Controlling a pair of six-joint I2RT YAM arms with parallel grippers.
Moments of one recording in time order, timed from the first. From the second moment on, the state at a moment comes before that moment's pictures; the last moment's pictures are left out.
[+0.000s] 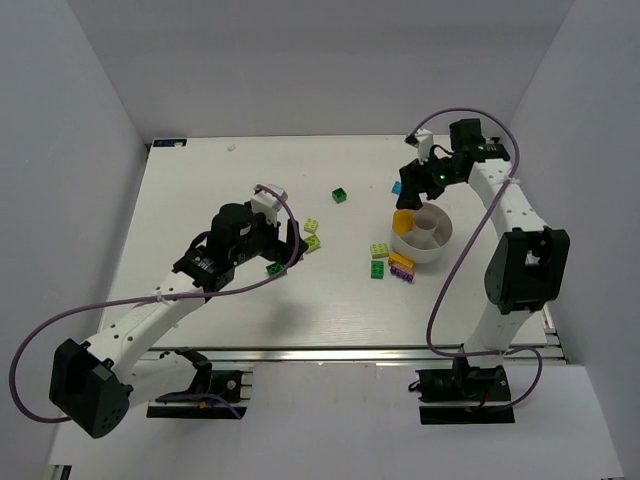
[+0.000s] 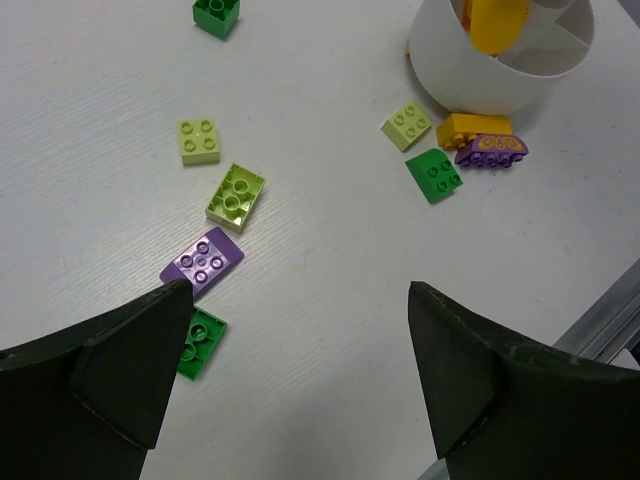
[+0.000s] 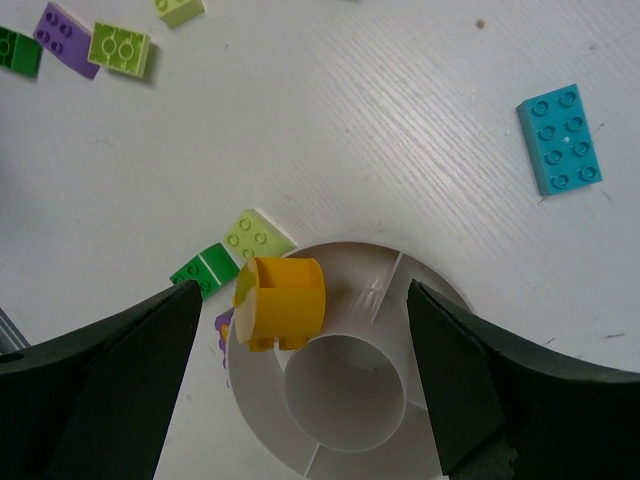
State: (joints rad) left arm -0.58 1.08 0.82 -0.16 0.15 -0.16; right arm 0.09 1.79 1.64 -0.86 -0.65 -0.51
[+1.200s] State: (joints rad) left arm -0.58 1.08 0.80 -0.17 0.15 -0.14; right arm 0.11 1.86 1.69 -0.96 -0.69 -0.52
